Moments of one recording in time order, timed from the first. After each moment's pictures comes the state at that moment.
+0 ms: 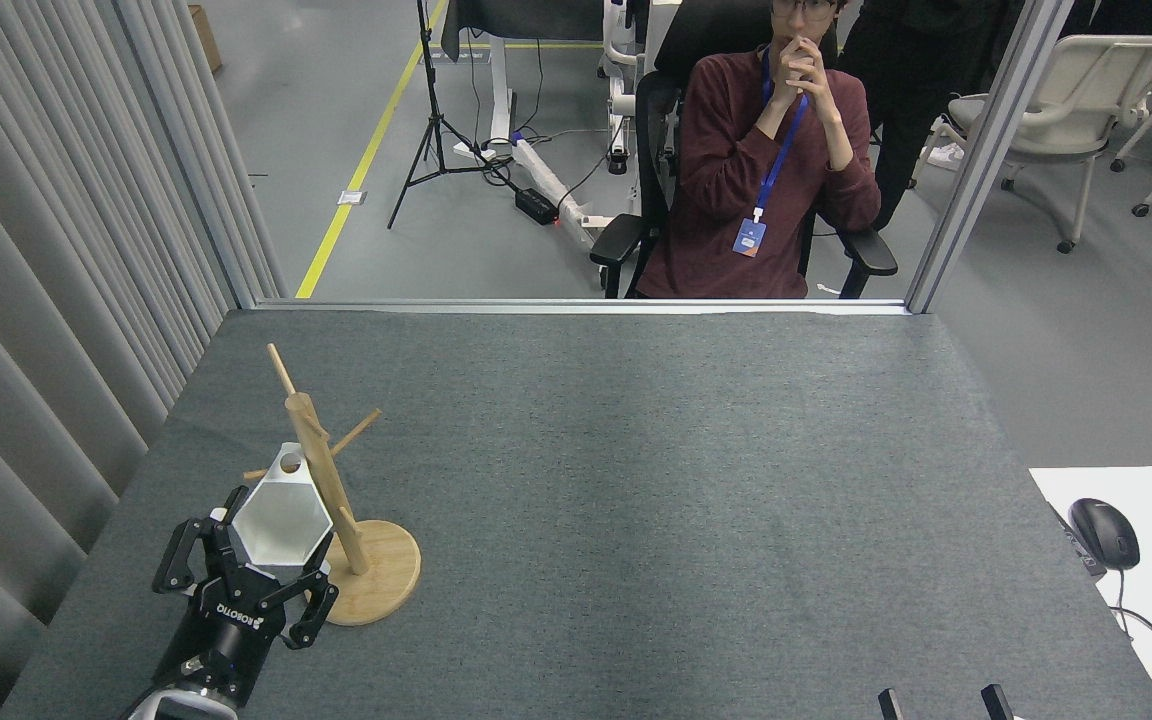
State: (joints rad) left arm -0.09 -0.08 0.39 -1.45 -2.52 -0.23 0.58; right arm 0.40 -0.03 -0.19 -1.64 1.43 -0.27 -0.39
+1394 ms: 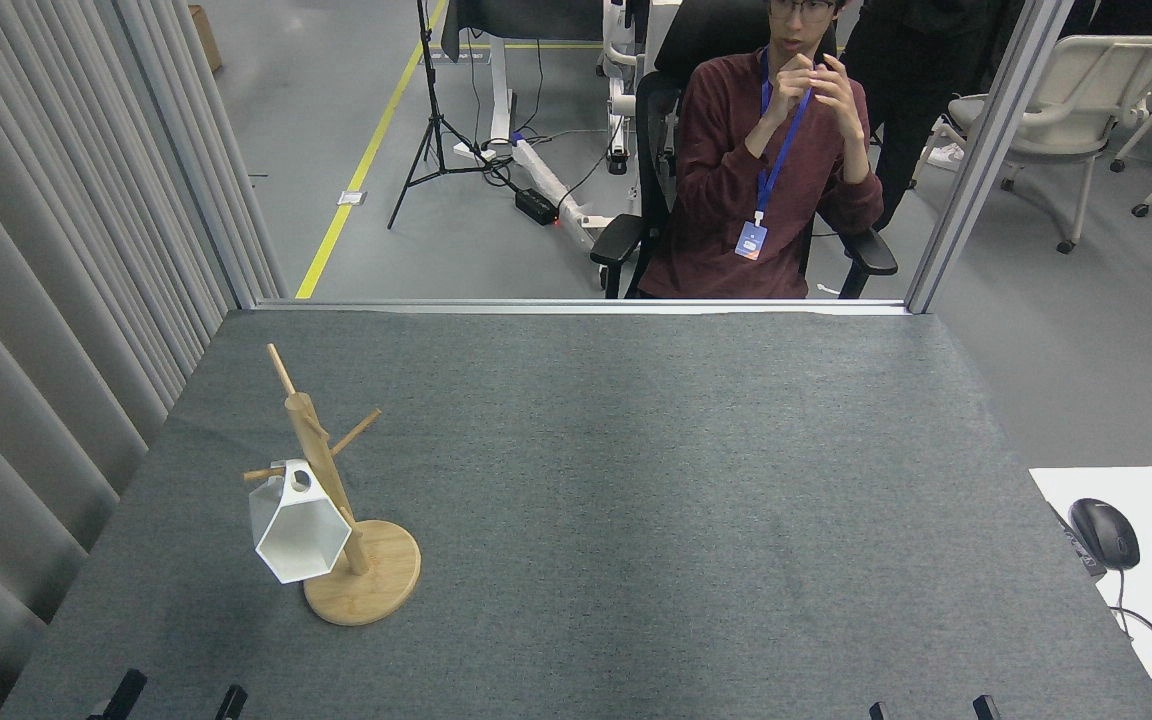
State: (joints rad) left arm 0.32 0.02 0.45 -1.64 -1.44 -0.65 0.26; right arm 0.42 -0.02 -0.19 -1.64 1.48 -0.27 -0.40
